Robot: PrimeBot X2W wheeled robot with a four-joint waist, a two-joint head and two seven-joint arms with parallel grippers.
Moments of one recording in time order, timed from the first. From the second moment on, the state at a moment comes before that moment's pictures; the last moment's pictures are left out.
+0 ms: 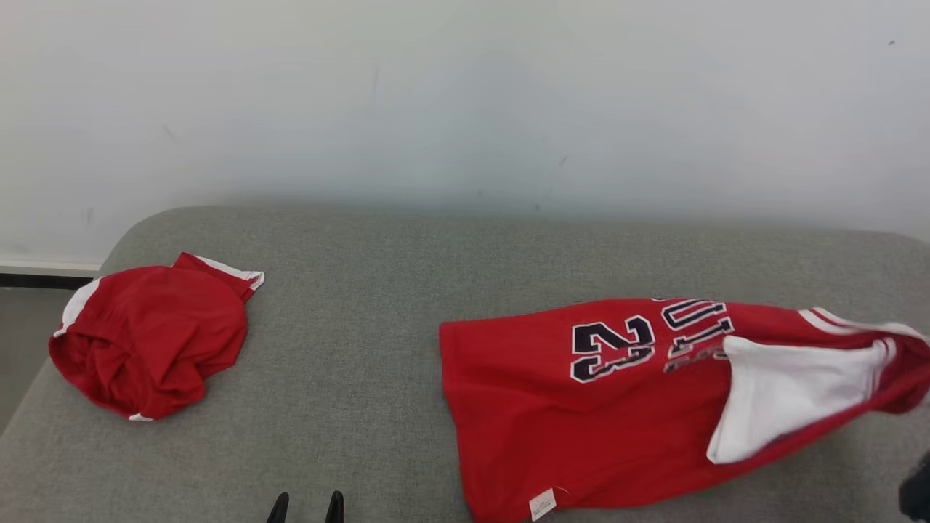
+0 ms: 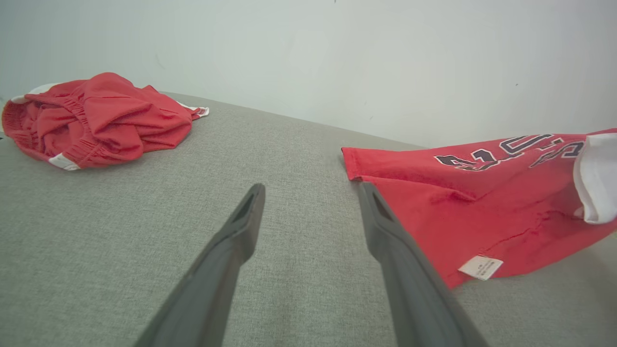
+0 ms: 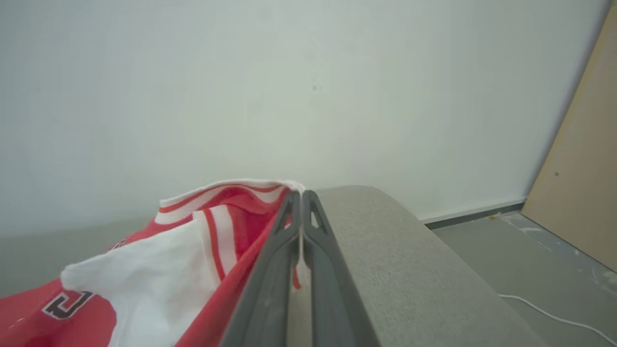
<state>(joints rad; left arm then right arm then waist) 0.17 0.05 -0.14 0.14 -0.29 -0.13 -0.26 -0.07 -0.08 -0.45 0.00 0.08 0.13 0.13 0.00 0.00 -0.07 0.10</state>
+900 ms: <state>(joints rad) 0.15 0.05 -0.14 0.15 -0.30 -0.13 -0.26 0.00 -0.05 -0.41 0.20 0.14 0.13 0.03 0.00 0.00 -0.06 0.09</state>
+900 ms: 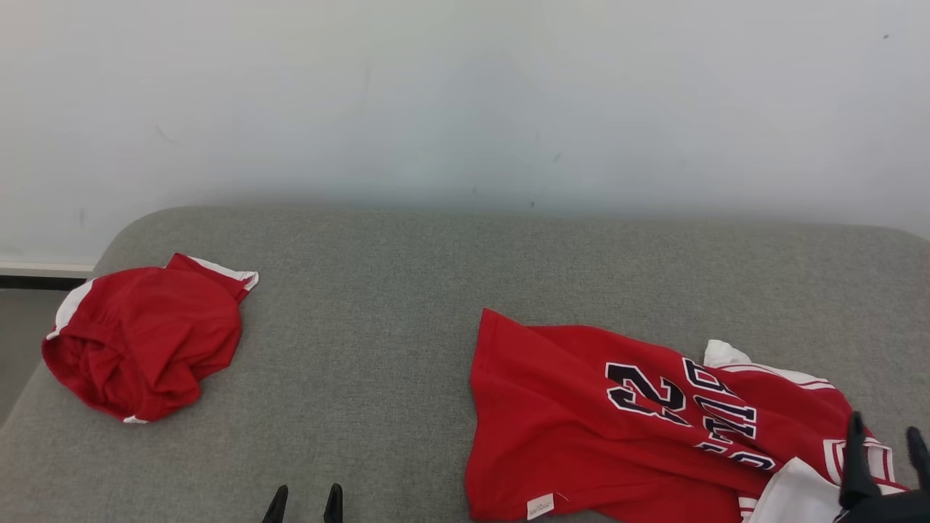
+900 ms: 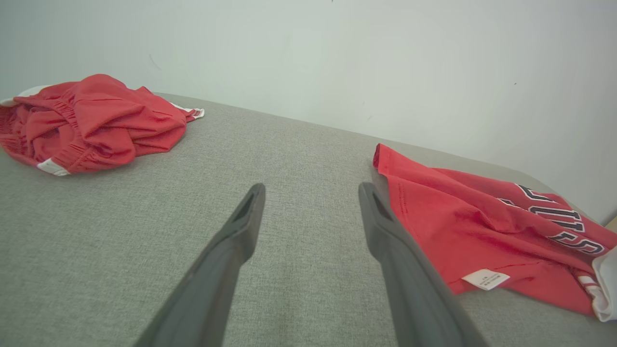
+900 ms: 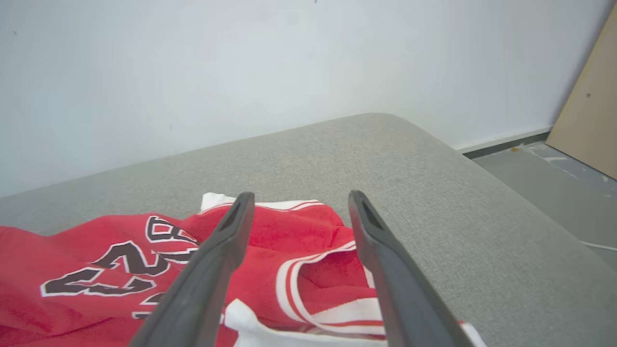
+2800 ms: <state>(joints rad) -0.58 0.12 -0.27 0.88 -0.53 -0.04 -0.04 0.03 -0.05 0.18 0.02 0.12 0.13 0.01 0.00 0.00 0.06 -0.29</state>
